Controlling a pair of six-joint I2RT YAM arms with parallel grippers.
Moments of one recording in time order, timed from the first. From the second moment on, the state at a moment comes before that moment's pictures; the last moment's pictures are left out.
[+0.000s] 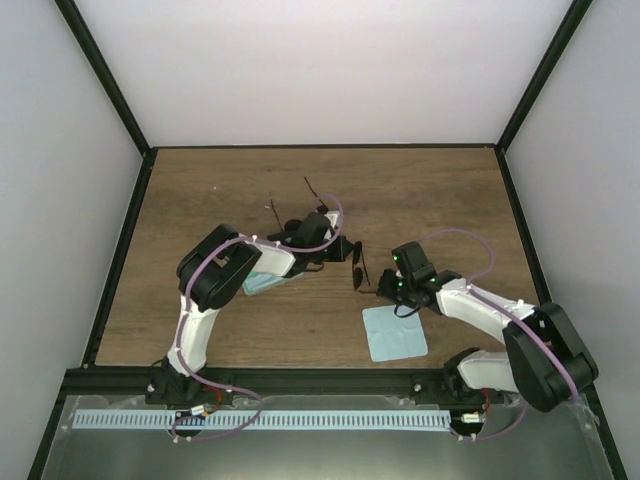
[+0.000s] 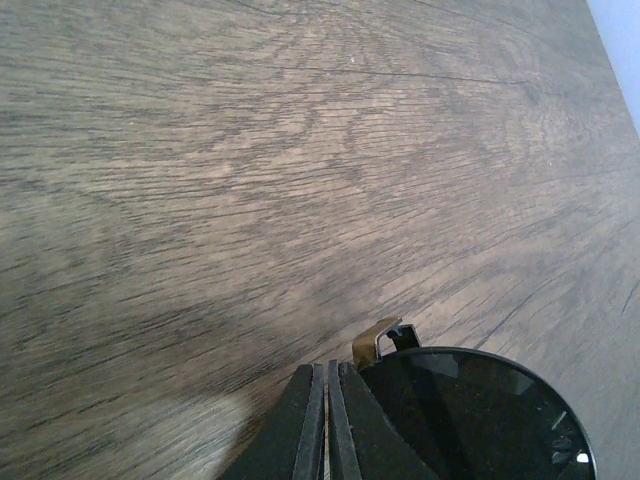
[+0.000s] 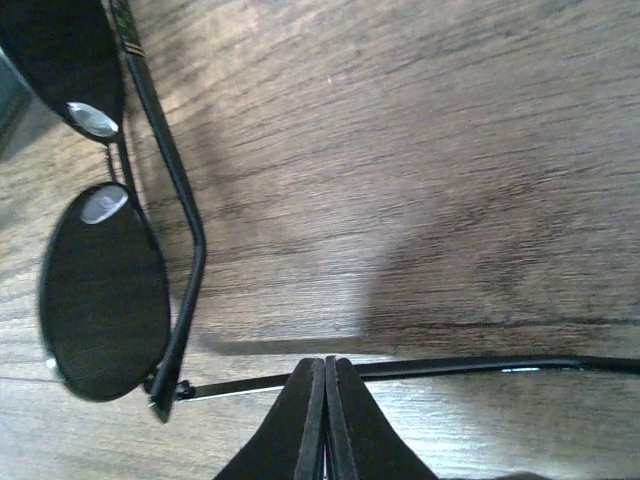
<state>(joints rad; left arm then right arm) -0.71 2.12 1.10 0.40 0.26 -0.67 0.49 1.25 0.51 -0.27 -0.14 0.82</state>
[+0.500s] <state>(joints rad) -0.71 2.13 1.13 0.40 0.27 -0.67 0.49 1.28 0.51 -0.26 -0.14 0.80</state>
